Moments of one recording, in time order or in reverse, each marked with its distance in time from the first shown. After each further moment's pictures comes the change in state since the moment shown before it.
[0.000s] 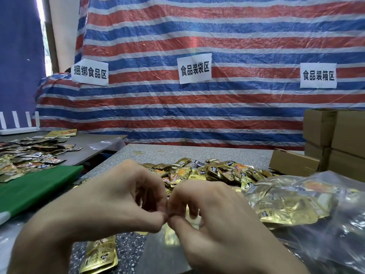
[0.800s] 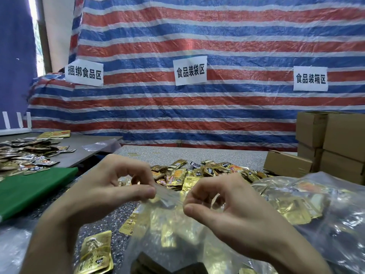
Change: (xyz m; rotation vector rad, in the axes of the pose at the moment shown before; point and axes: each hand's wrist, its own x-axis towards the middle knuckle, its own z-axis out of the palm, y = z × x) left_hand 0.012 -0.041 -0.010 -0.064 0.223 0.264; right_hand 0.000 0.032 -0.013 0.194 -0.025 0.133
